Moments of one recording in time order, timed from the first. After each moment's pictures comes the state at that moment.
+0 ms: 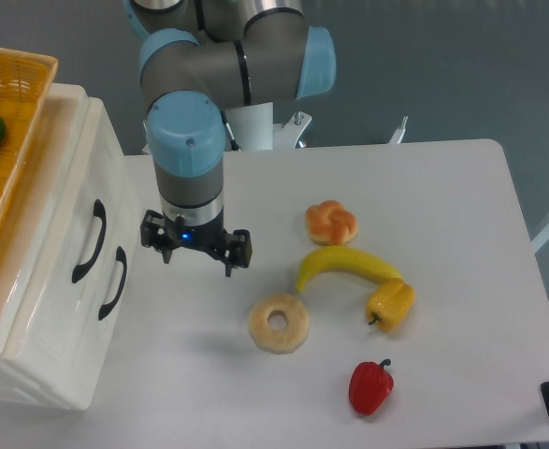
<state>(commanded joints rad) 2.20 -1.86 -1.51 -1.37 1.47 0.38</state>
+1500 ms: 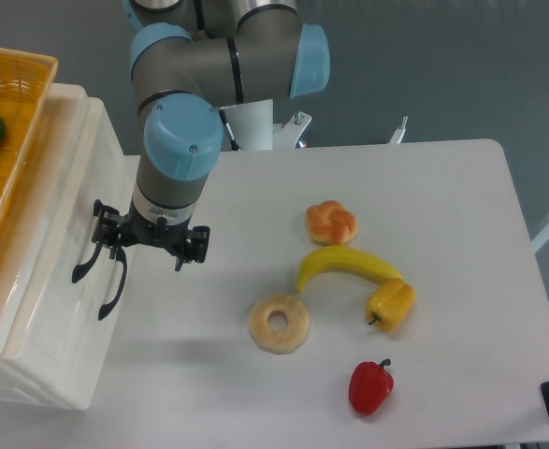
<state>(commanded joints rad) 2.22 -1.85 -1.51 -1.40 1.24 0.25</state>
